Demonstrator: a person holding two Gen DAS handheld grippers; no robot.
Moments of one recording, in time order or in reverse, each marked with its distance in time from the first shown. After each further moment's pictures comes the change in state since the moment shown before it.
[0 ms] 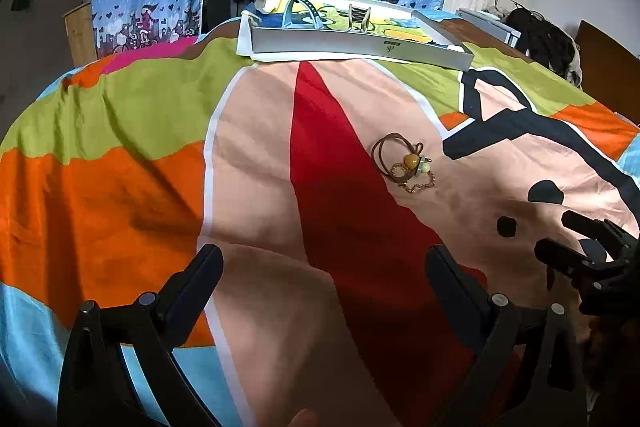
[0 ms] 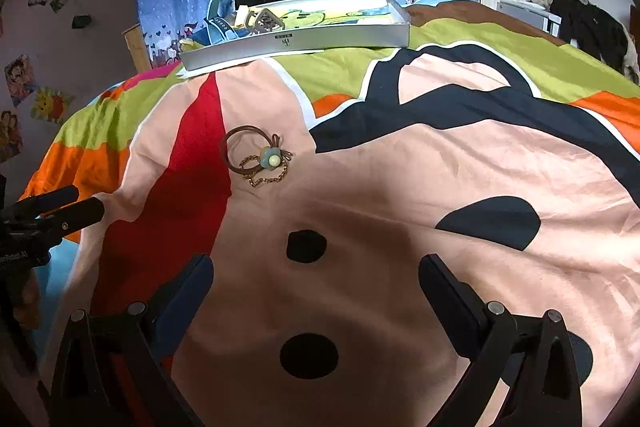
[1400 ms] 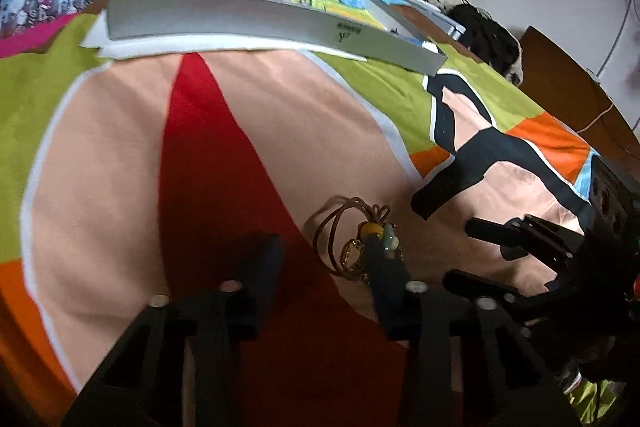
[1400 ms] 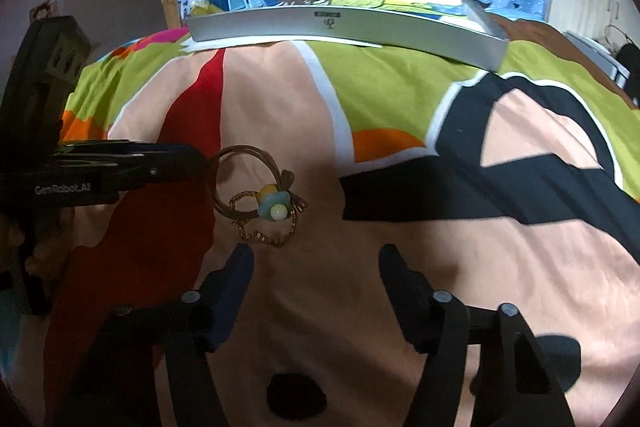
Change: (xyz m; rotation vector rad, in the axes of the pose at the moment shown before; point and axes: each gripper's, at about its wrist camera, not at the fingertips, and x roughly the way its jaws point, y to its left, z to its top) left arm 0.121 0.006 0.080 0.022 0.099 -0.390; right arm 0.093 0.012 0.064 -0.208 0.084 0.069
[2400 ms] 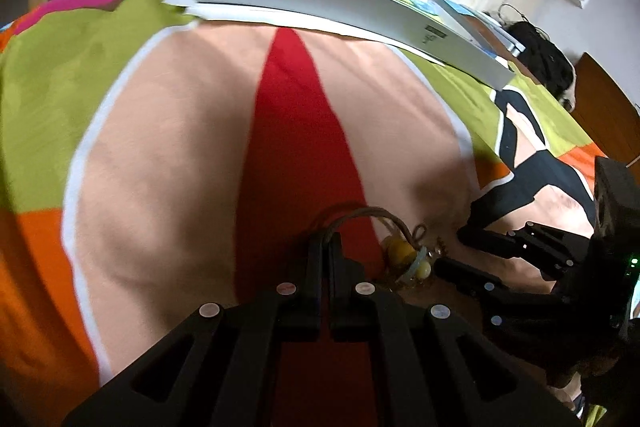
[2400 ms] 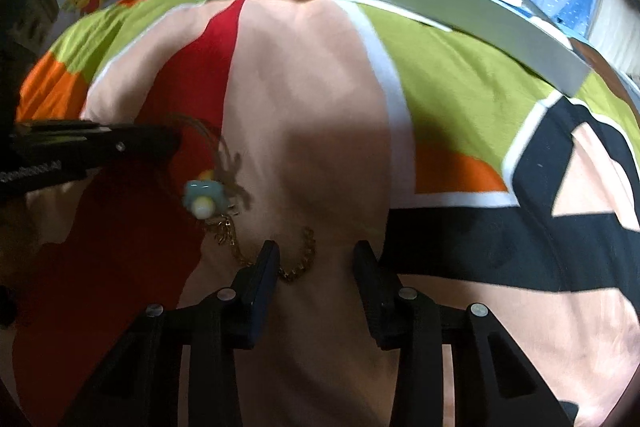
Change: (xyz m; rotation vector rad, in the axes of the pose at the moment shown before) left arm -0.019 0.030 -0.014 -0.155 -0.010 0.186; right arm 0.057 0.022 0.023 -0.147 0.122 -0.012
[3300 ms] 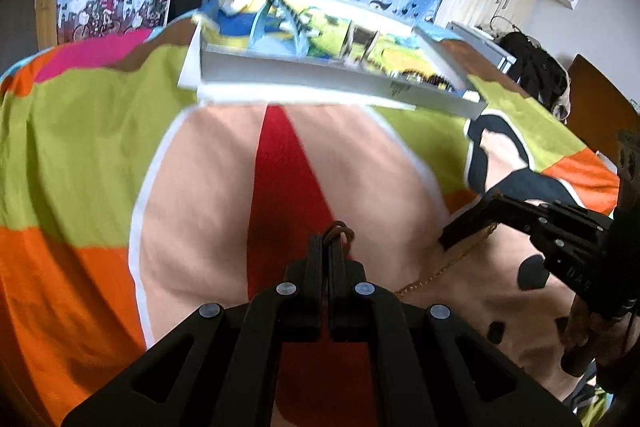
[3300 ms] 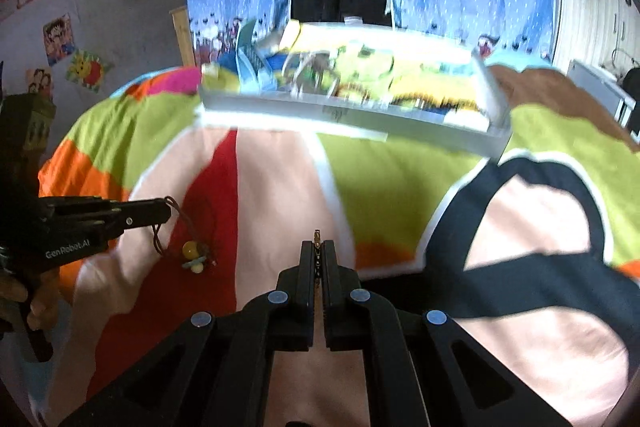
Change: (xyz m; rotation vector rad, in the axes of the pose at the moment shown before) left arm -0.047 -0.035 0.026 0.056 -0.081 0.034; right arm -0.104 -0.037 0.018 0.140 -0.237 0.042
